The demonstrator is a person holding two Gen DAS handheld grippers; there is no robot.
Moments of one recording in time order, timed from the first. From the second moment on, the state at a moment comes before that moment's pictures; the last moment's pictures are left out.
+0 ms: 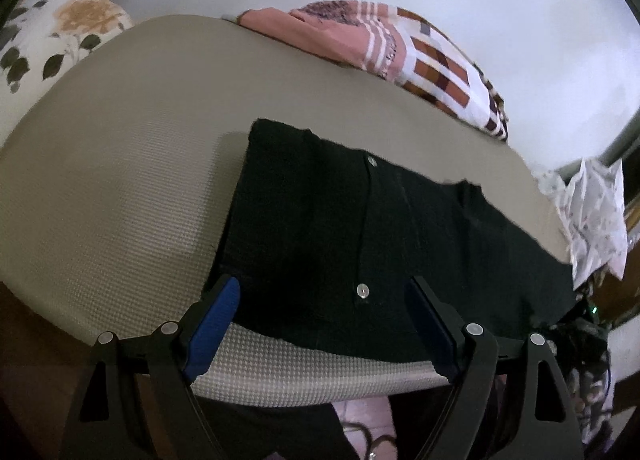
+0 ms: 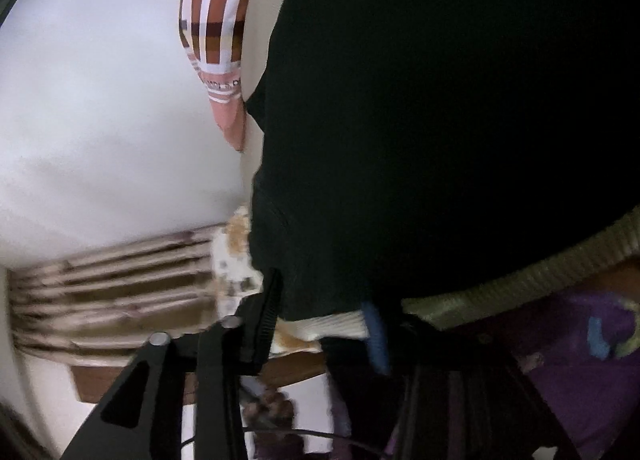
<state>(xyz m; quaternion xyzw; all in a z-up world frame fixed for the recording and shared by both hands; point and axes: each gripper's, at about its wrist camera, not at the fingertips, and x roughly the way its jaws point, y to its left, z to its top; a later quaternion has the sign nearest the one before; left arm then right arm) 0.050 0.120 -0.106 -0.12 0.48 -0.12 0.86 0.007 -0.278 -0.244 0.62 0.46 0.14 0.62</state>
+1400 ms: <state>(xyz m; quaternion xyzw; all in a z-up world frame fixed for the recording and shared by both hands) 0.061 0.160 -0.132 -0.15 0.56 -0.11 0.81 -0.006 -0.246 -0.233 0.61 0.47 0.24 0.58</state>
